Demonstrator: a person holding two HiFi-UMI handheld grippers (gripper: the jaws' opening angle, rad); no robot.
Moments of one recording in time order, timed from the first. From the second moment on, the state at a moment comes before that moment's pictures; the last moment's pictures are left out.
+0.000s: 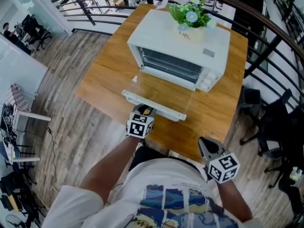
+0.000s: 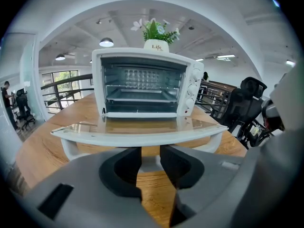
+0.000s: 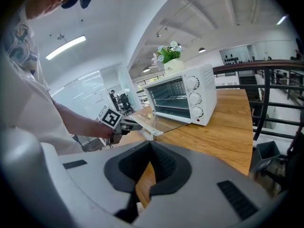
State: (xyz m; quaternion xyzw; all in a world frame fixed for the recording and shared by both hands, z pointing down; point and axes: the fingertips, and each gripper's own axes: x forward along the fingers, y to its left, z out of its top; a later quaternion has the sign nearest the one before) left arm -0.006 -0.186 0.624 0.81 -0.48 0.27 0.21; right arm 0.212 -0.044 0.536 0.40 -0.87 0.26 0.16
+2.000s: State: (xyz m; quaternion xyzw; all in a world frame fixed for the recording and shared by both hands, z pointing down) left arm -0.010 -0.176 0.682 0.82 -0.49 0.23 0.20; right arm 0.209 -0.050 0.542 0.40 -0.86 0.26 0.18
